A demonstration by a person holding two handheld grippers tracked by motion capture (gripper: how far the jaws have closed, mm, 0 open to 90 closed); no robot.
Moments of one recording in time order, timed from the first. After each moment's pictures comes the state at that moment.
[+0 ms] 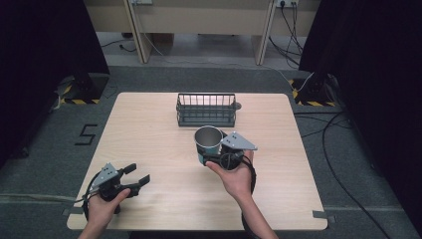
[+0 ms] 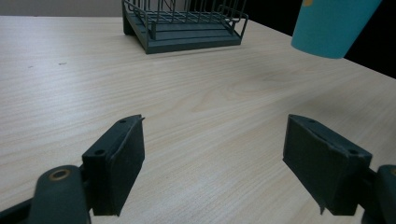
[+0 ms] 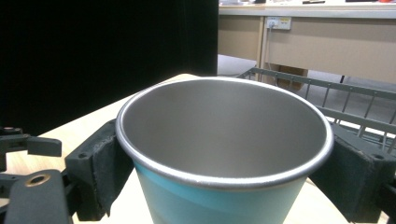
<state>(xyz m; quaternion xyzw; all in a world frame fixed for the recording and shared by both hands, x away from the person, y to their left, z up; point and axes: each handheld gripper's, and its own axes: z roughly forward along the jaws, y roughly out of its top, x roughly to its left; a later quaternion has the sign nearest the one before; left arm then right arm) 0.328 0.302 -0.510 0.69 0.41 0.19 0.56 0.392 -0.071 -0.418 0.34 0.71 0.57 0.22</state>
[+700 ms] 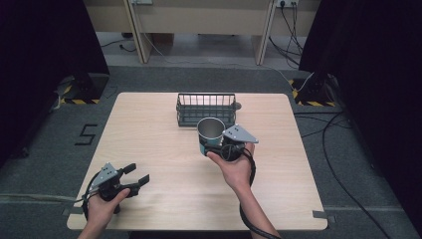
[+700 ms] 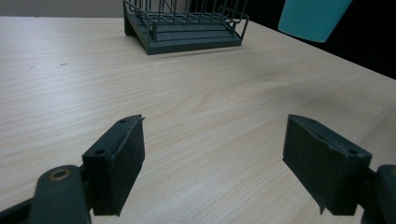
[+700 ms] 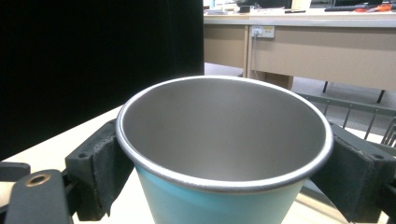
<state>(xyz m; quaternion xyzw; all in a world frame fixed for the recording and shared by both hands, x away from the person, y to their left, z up) 0.328 0.303 -0.509 0.69 0.41 0.19 0.56 0.412 -0.073 -0.411 0.36 0.69 0.57 0.25</state>
